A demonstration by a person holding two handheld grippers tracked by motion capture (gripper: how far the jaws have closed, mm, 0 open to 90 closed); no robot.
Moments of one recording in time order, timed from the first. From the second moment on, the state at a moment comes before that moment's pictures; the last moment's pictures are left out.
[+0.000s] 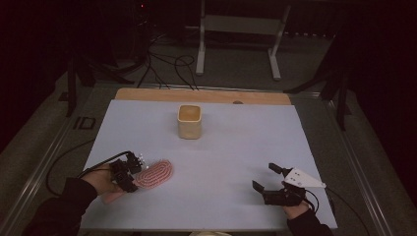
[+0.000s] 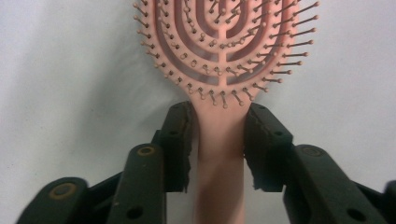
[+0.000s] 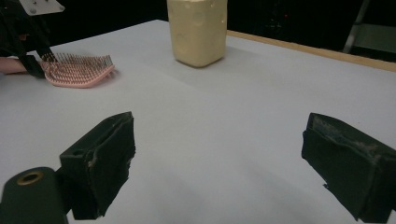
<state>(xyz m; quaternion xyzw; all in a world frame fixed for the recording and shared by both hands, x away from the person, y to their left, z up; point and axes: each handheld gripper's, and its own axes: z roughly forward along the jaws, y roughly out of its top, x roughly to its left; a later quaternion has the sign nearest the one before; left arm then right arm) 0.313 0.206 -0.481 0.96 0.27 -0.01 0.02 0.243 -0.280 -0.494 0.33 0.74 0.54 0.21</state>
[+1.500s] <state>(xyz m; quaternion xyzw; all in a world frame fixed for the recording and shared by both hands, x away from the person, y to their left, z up) 0.314 0.196 -0.465 0.95 0.30 0.01 0.08 0.243 -0.281 -0.494 0.34 0.74 0.54 0.21</state>
